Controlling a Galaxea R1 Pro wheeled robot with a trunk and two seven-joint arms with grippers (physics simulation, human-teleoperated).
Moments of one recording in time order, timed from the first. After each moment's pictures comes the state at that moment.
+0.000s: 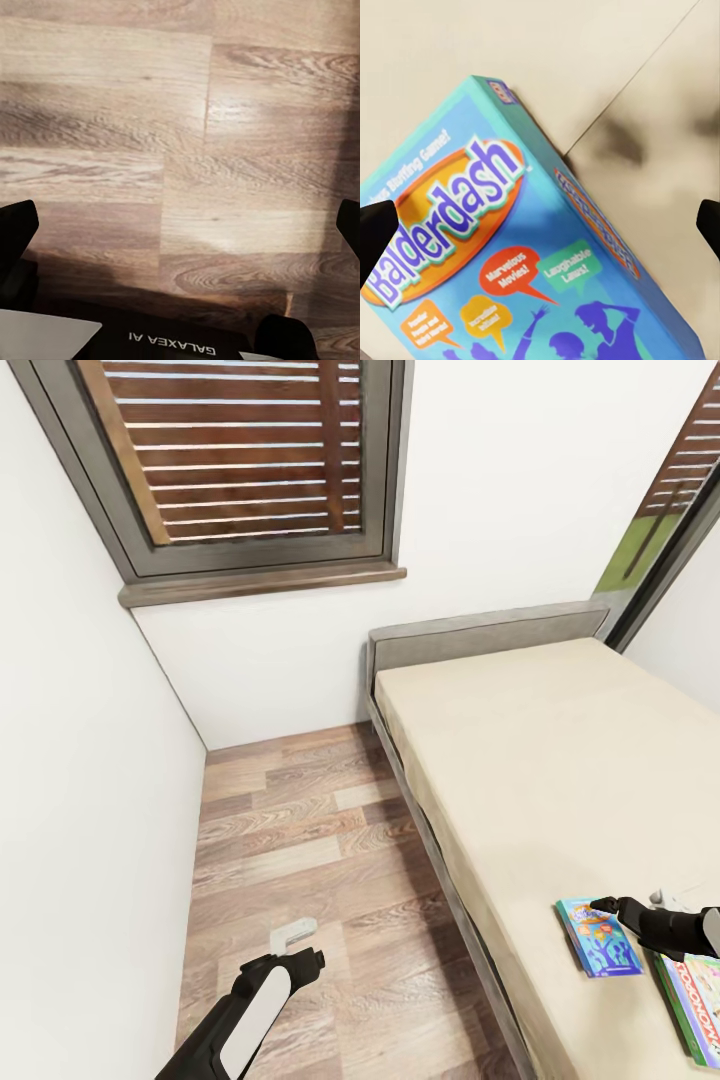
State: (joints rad) left arm -0.38 -0.08 -0.36 -0.96 0.77 0.48 0.56; right arm -0.74 -0.49 -0.52 -0.42 -0.07 0.78 0.44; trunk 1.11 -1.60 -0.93
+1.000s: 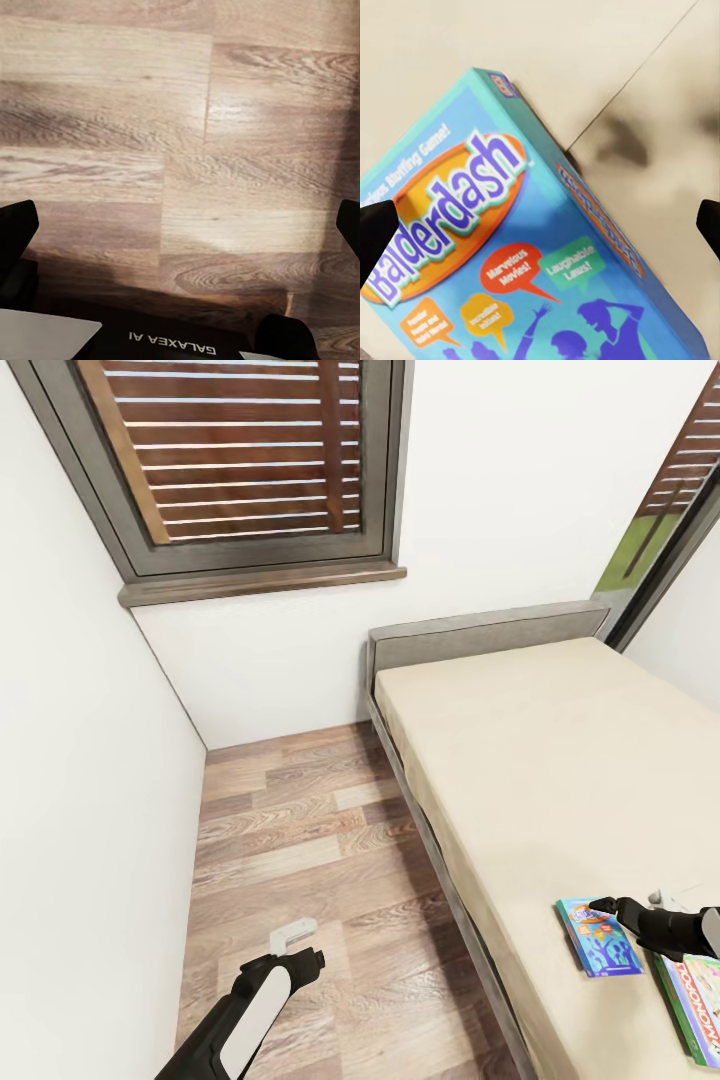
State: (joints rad) left arm -0.38 -0.08 -0.36 -0.96 0.77 0.48 0.56; right arm -0.74 -0.49 -0.51 -0.42 -0.07 0.78 0.44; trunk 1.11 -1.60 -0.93
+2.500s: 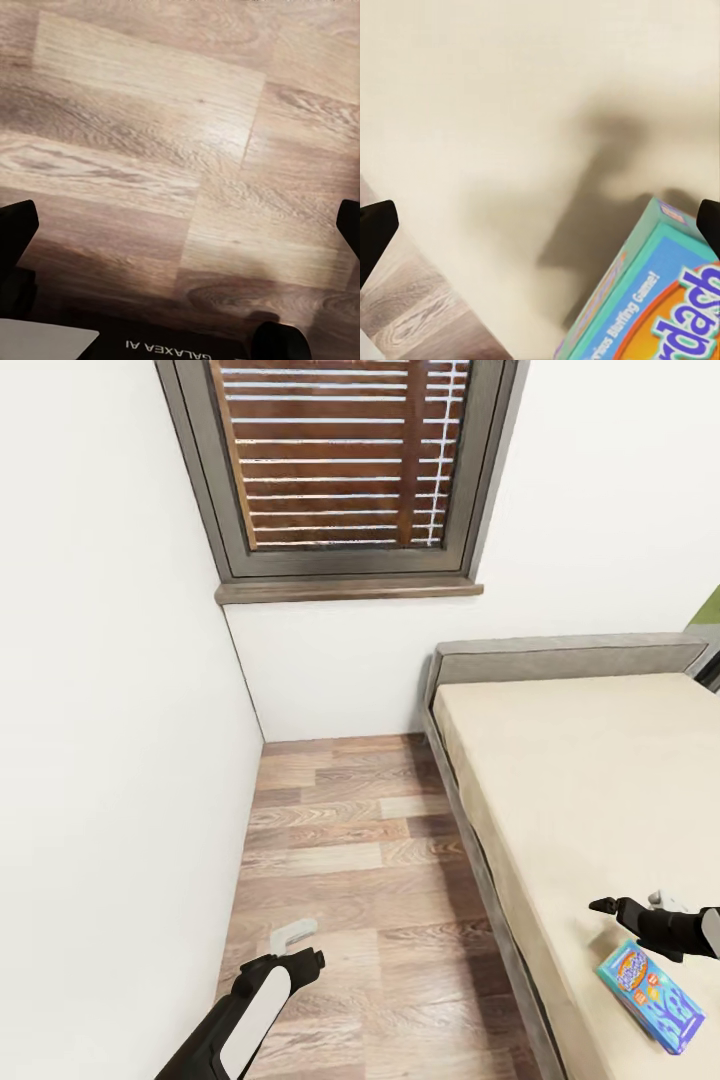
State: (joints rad) left arm -0.38 -0.08 -0.36 -0.96 0.77 0.48 0.56; right arm -0.74 -0.49 -0.51 -0.42 -0.07 0.78 0.44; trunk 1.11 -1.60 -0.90
